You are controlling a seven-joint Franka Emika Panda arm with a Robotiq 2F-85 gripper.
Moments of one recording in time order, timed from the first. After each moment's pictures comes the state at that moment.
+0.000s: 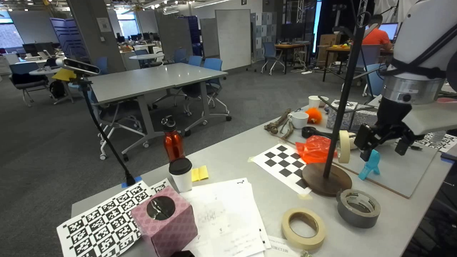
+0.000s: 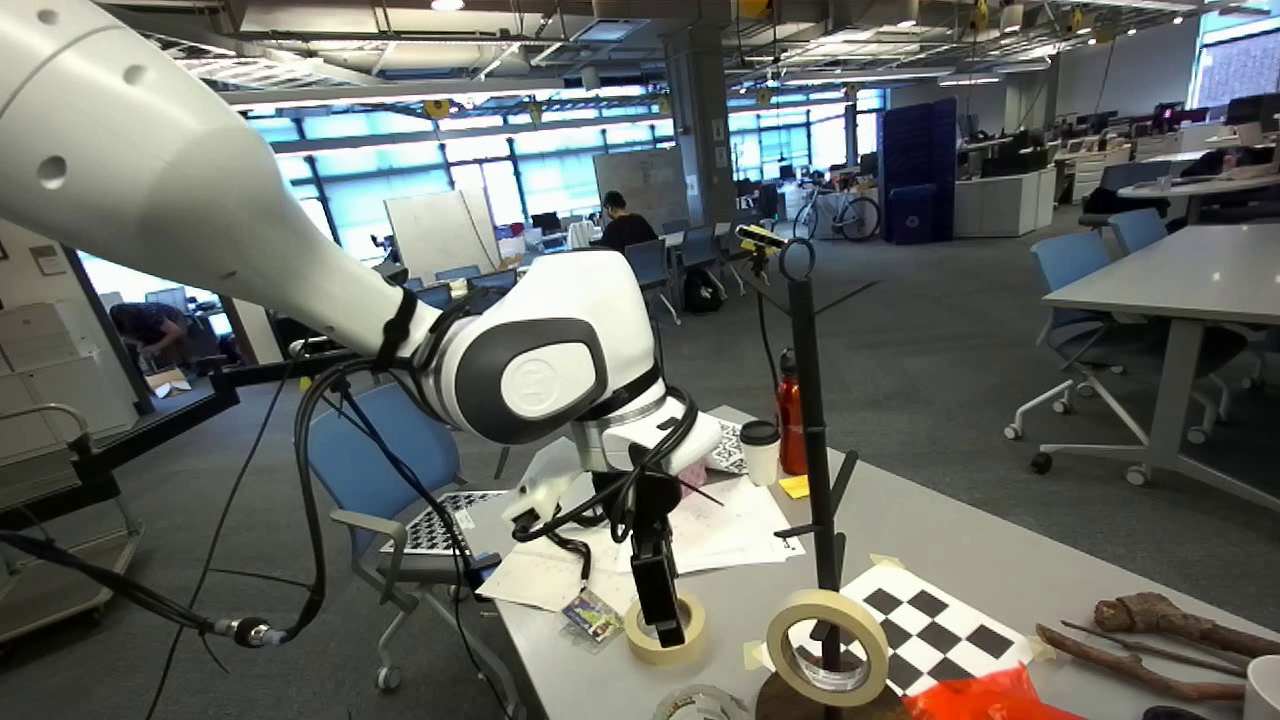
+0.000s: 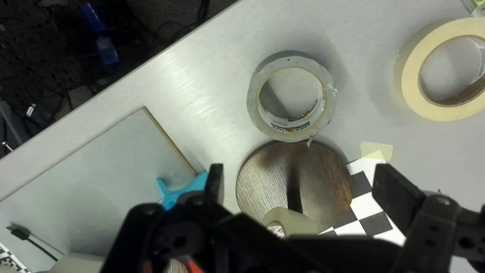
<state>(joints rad) -0.08 0.04 0.00 -2.35 -0.19 2.43 0.66</state>
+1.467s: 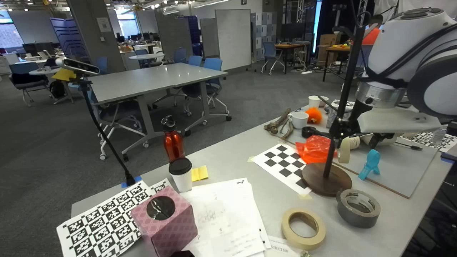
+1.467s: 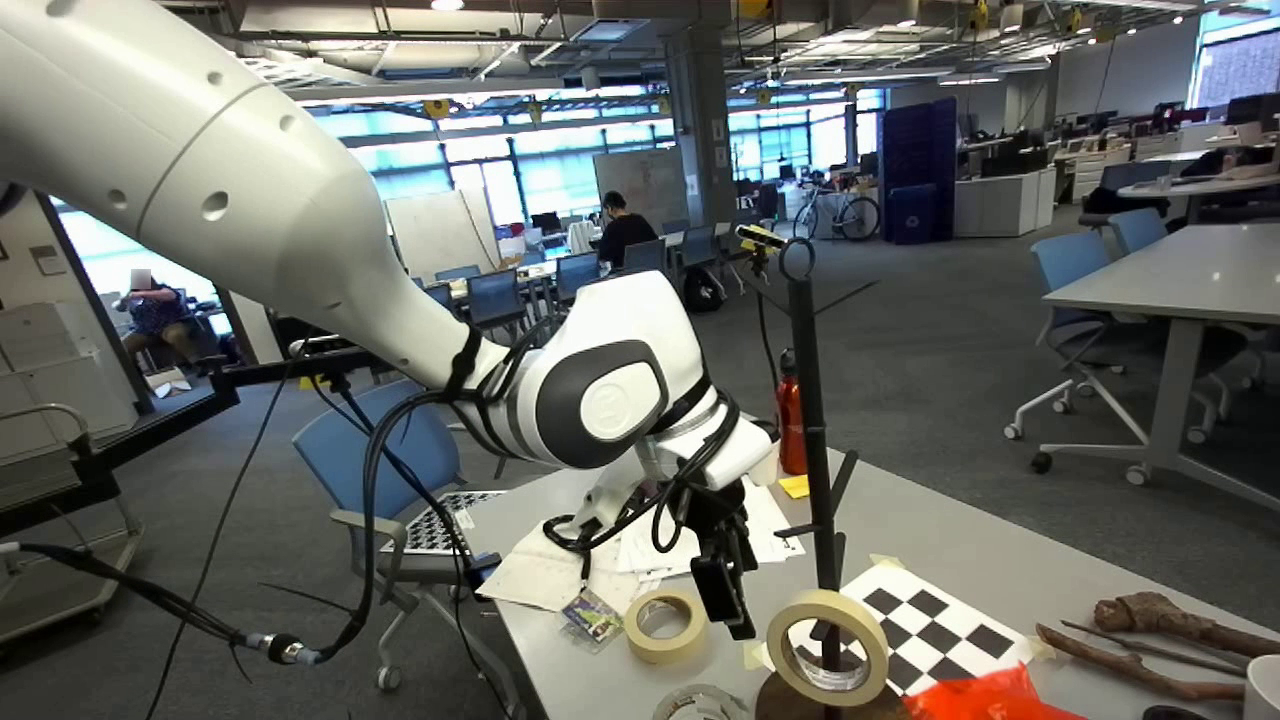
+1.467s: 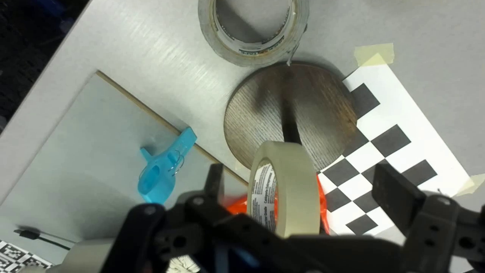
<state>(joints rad) -0.01 0.21 -0.10 -2.22 -0.30 2.59 0.96</state>
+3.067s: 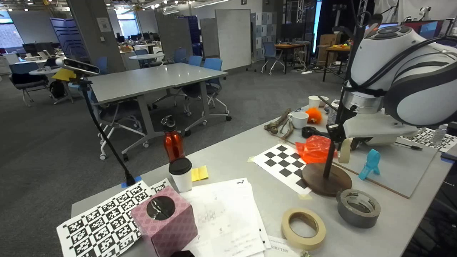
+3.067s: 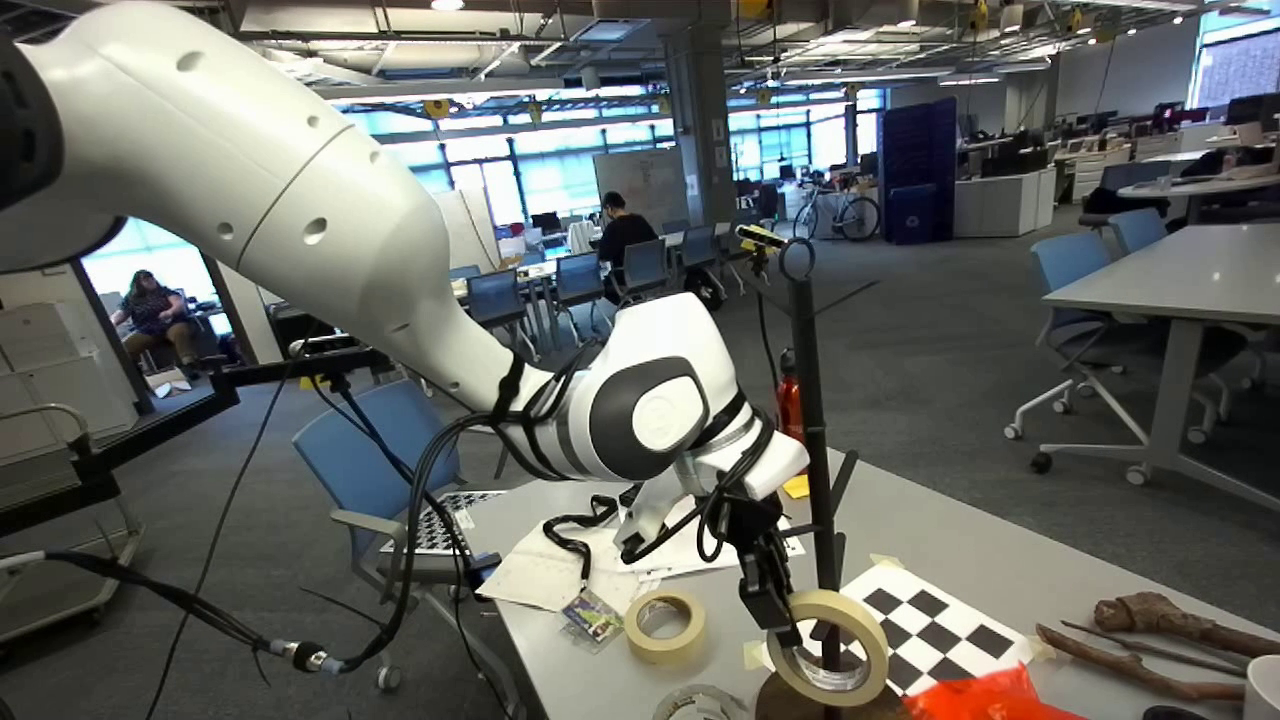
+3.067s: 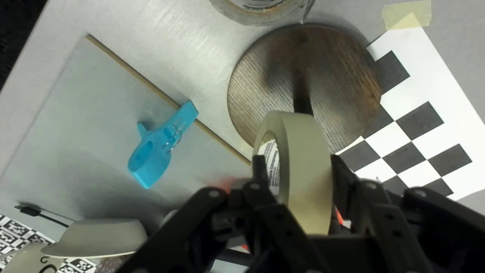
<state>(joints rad) 0.06 0.34 -0.19 -2.11 -0.37 2.59 1.01</state>
